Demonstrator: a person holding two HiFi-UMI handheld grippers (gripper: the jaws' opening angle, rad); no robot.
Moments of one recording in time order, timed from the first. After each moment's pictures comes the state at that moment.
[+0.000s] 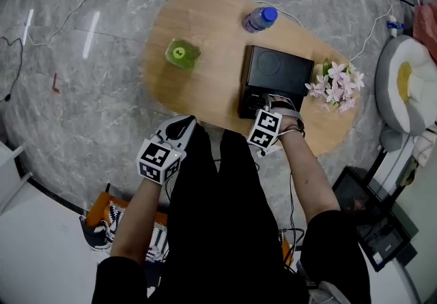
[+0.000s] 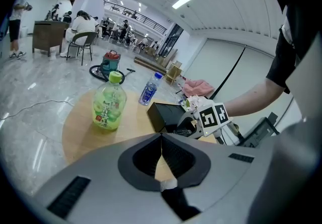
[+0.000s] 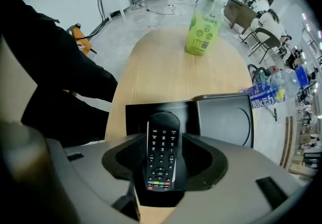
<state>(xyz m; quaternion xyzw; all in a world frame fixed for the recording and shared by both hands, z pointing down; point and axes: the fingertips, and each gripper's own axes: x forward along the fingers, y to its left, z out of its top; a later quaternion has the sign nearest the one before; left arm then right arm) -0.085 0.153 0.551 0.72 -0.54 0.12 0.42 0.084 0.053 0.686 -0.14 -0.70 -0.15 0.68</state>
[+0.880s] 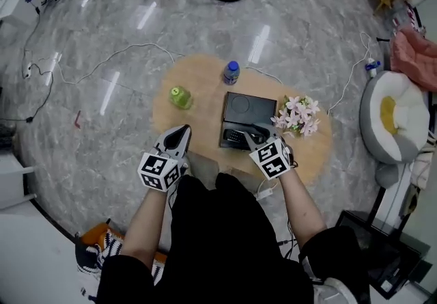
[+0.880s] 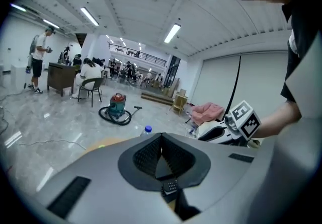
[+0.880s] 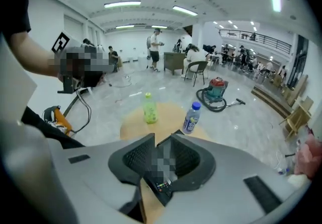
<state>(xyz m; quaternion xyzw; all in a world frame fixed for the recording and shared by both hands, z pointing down) -0.055 0.100 0.368 0.70 -0.66 0.05 0.26 0.095 0.003 0.436 0.09 -0.91 0.02 0.41</state>
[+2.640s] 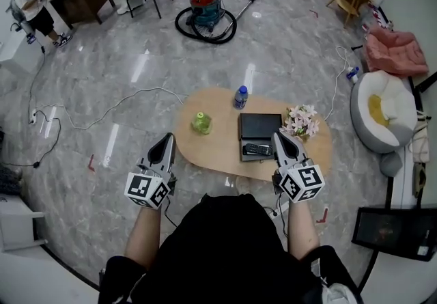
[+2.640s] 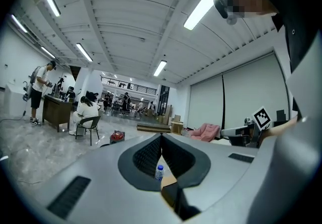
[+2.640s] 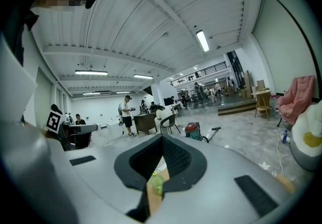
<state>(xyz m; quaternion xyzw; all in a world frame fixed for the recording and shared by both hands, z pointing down) -0.159 0.209 0.190 0.73 -0.67 -0.02 0.09 0.098 0.076 0.198 0.31 -0.94 0.13 0.04</state>
